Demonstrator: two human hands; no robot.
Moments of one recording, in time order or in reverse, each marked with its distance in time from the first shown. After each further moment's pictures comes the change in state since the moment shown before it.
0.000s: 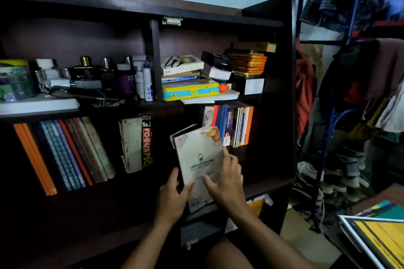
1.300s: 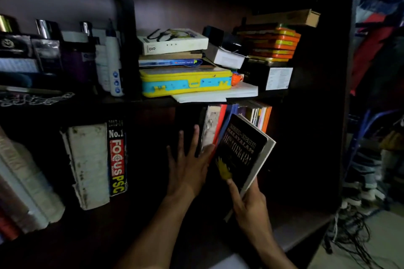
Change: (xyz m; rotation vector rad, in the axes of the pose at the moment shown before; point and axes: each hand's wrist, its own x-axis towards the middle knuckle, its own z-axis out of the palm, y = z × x) left_hand 0.179 -0.027 0.114 0.789 -0.153 0.409; right_hand 0.076 0.085 0.063 0.486 0.074 0.066
